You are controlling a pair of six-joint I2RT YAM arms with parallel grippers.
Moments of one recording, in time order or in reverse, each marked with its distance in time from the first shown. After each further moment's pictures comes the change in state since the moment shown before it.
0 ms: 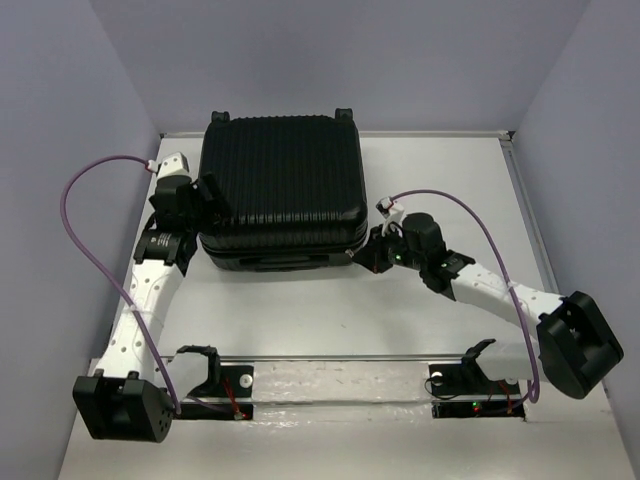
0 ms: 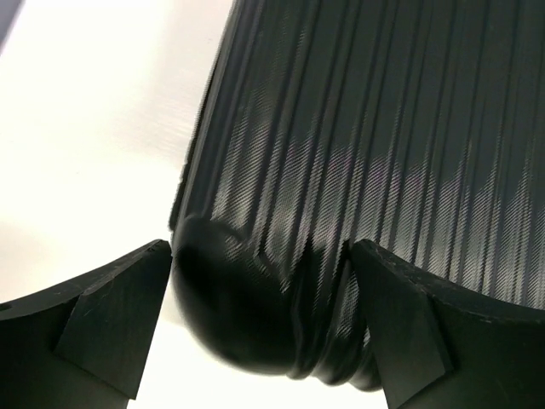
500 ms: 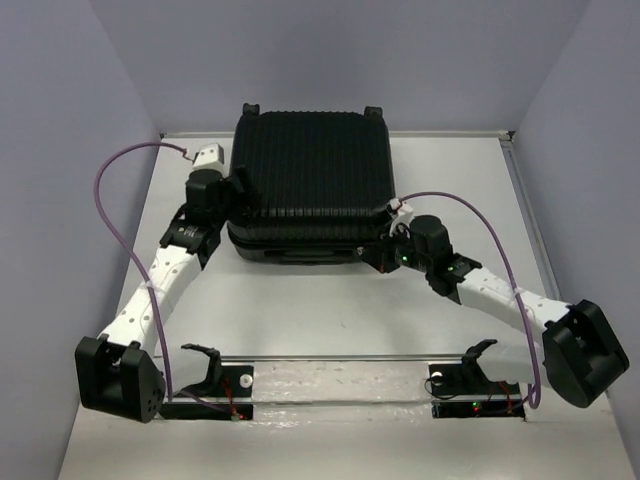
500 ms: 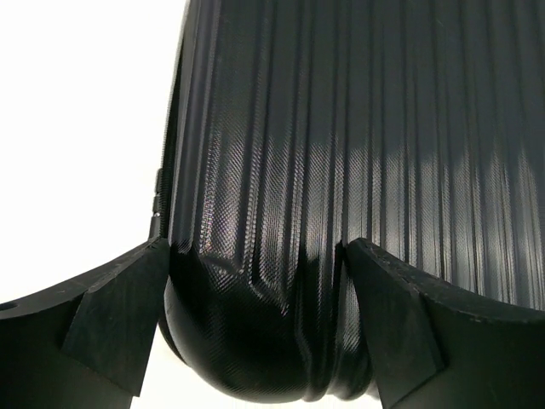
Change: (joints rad) left arm -0.140 0.133 -0.032 0.248 0.069 -0.004; right arm -0.021 -0.043 -0.039 0.013 0.021 0.000
